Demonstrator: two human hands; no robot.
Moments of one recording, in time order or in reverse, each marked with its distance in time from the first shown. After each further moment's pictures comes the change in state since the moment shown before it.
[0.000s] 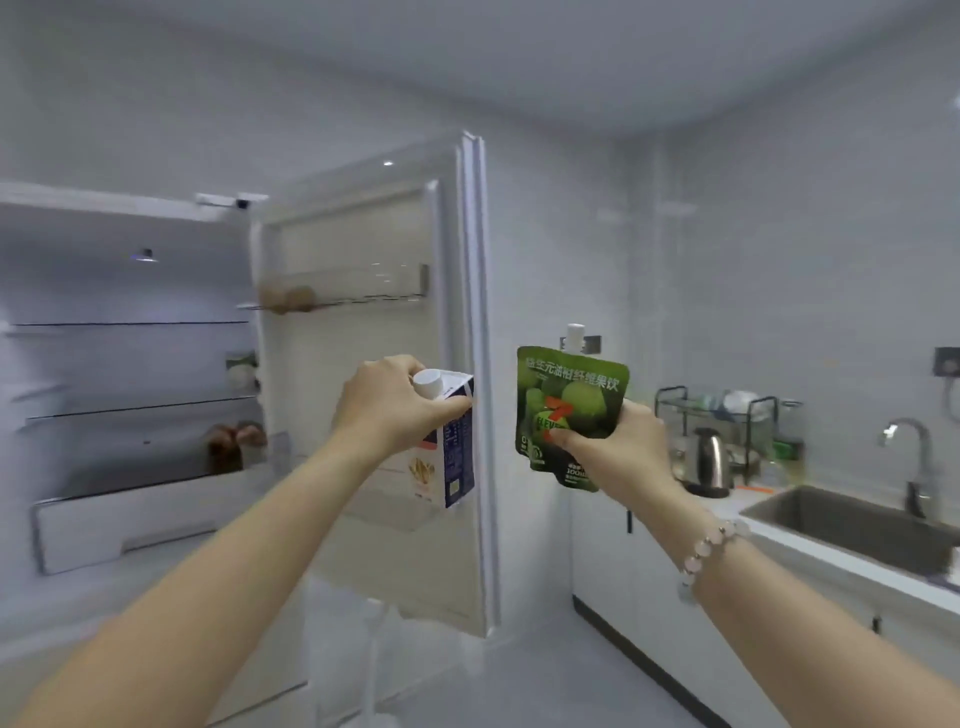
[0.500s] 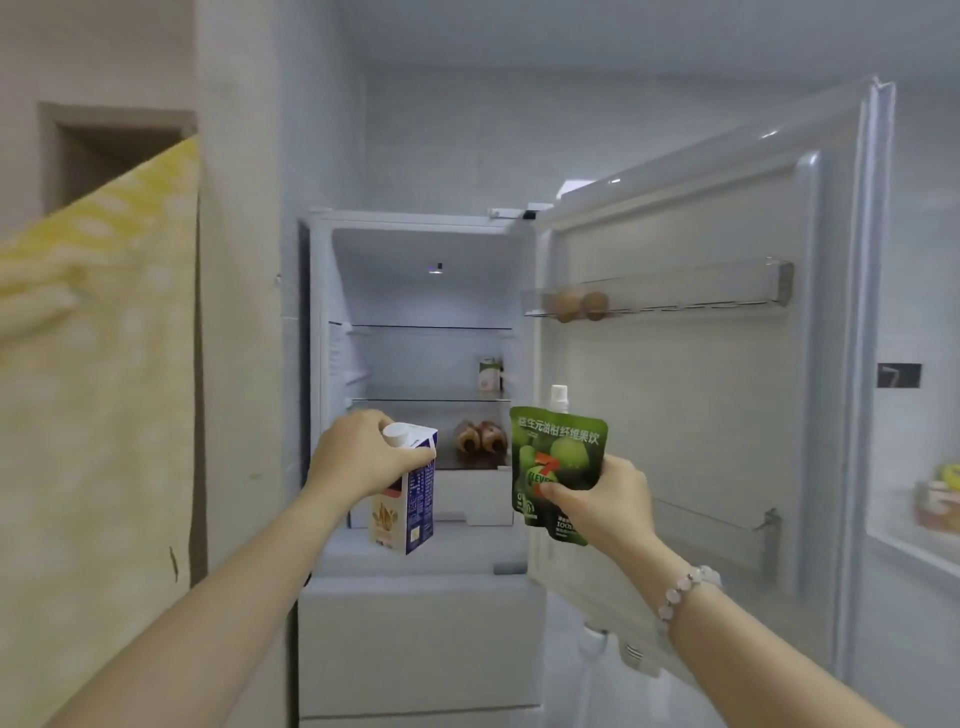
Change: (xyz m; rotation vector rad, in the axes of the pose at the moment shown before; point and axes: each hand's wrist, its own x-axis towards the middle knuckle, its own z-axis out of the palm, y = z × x) left_hand -0.017 -0.271 -0.207 0.341 0.262 -0.440; right_hand -0.042 -0.106 0.322 0.162 -0.435 -0.095
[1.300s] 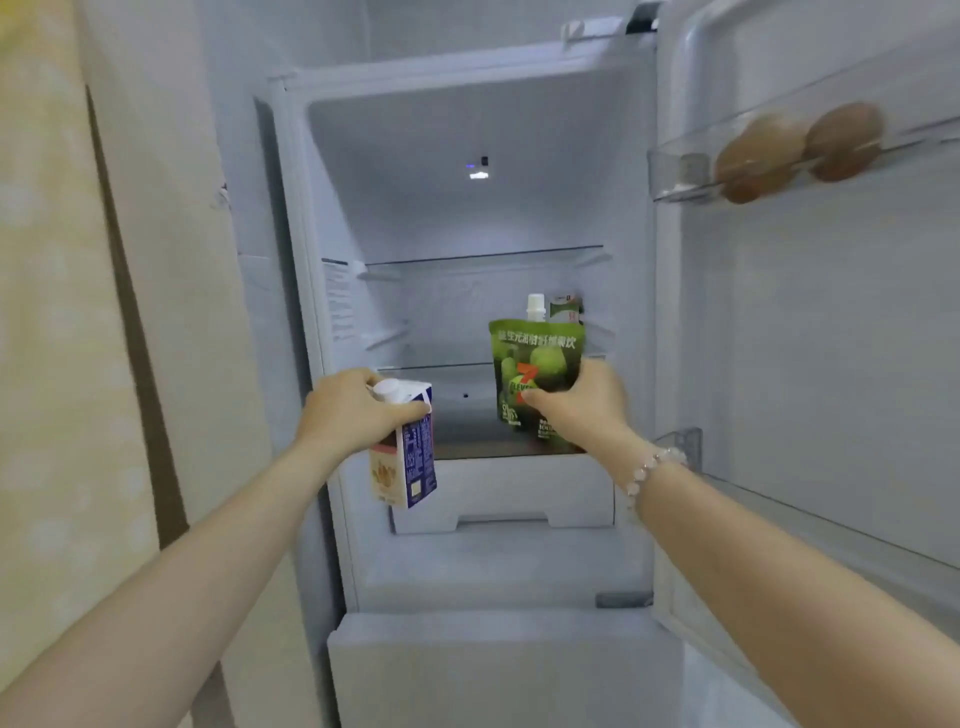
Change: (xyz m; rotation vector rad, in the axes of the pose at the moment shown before) left_hand 0.228 -0.114 0.099 0.101 0.030 -0.088; right_hand 0.250 0.034 0.220 0.079 -0.106 -0.060
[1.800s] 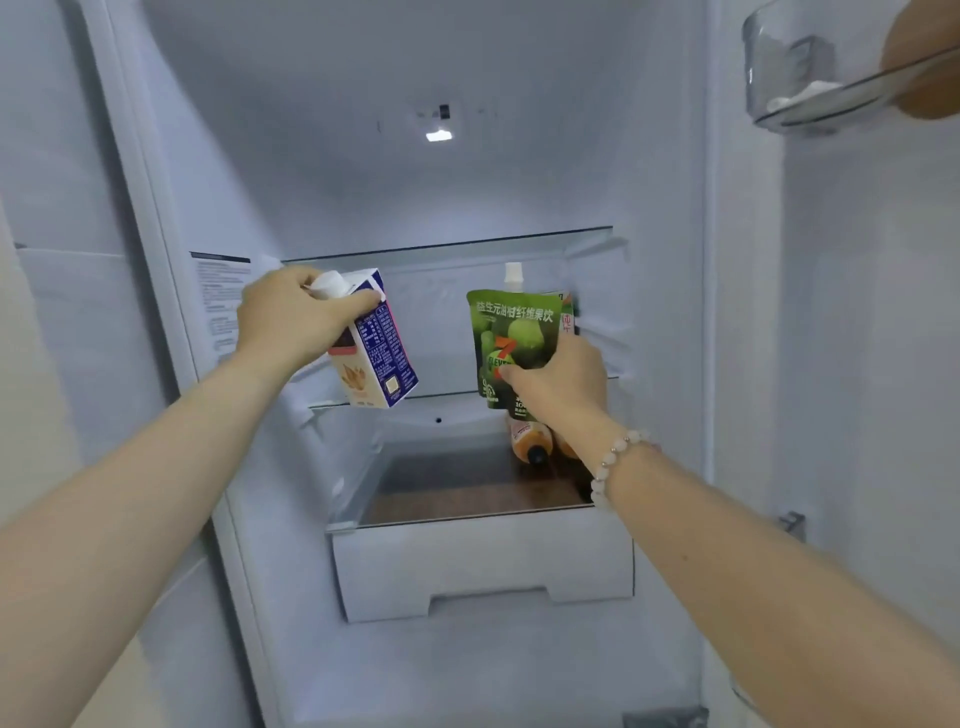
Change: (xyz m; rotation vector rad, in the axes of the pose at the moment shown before) left_hand 0.186 0.028 0.044 -0.166 0.242 0.076; right_hand 0.153 0.039 0.062 -0.047 0.135 -0.025
